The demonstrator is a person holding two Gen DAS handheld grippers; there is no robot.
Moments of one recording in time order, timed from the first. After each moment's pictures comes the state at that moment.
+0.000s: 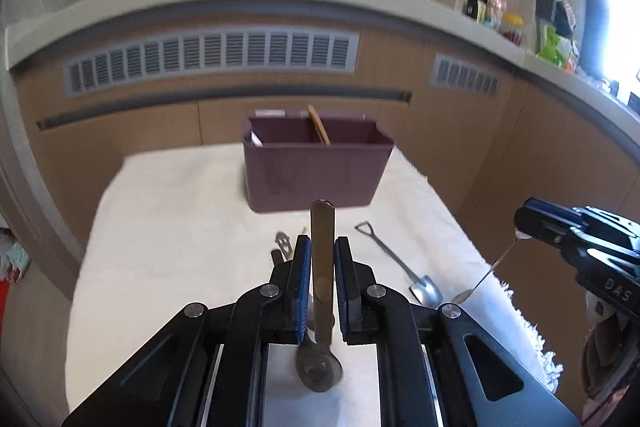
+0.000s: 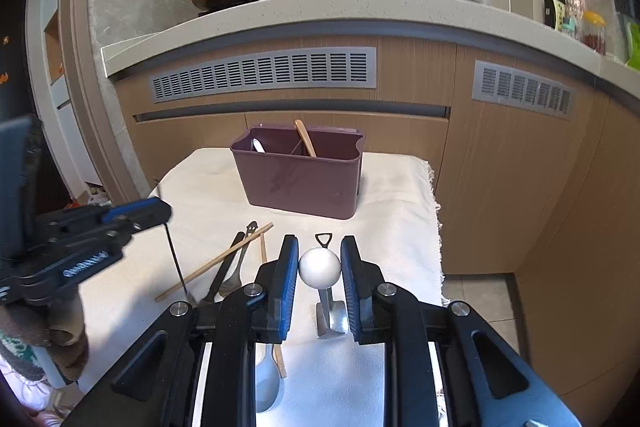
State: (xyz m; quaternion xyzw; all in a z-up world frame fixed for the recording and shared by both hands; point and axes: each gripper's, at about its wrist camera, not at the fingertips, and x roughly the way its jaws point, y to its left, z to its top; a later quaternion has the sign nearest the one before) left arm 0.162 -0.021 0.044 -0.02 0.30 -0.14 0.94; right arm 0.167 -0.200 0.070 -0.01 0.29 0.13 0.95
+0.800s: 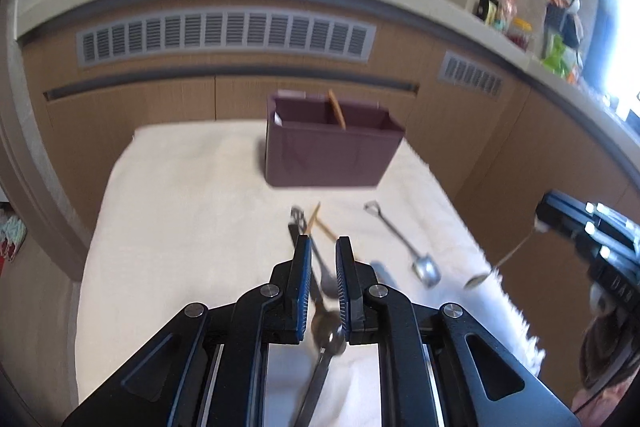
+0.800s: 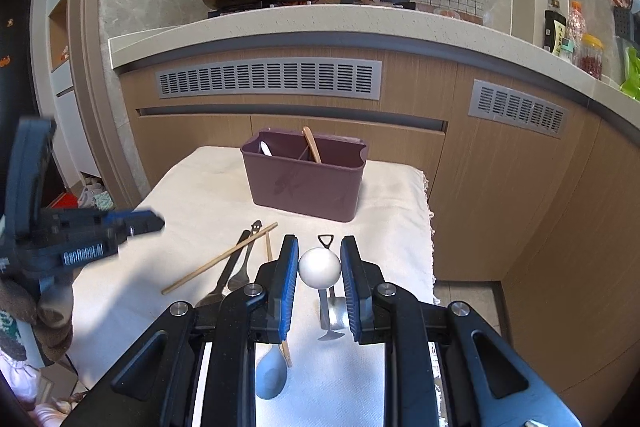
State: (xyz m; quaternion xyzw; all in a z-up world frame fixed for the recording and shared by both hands) left arm 0.156 0.010 0.040 -0.04 0.36 -0.15 0.92; right arm 0.148 -0.188 0.082 -0.03 0.29 0.12 0.95
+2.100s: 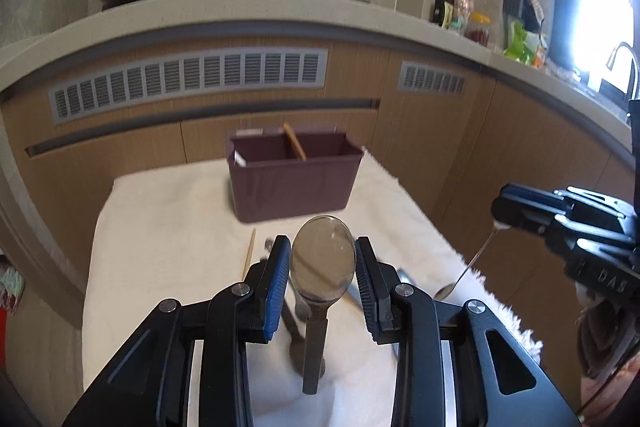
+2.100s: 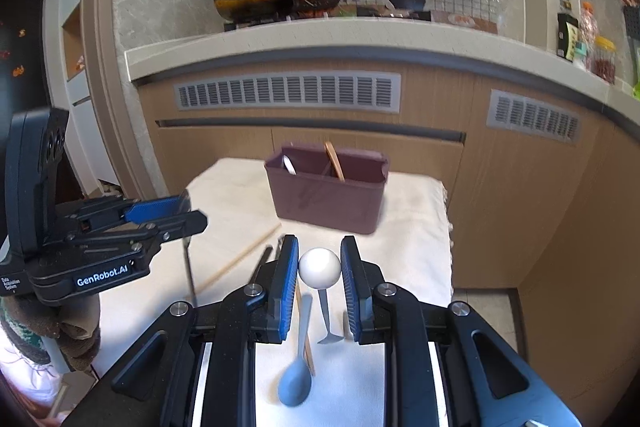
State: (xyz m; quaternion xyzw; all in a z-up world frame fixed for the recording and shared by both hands) left arm 0.147 -0.017 0.079 0.00 0.29 -0.19 0.94; right arm 0.151 -0.178 0.108 -0.02 0.27 0.16 0.95
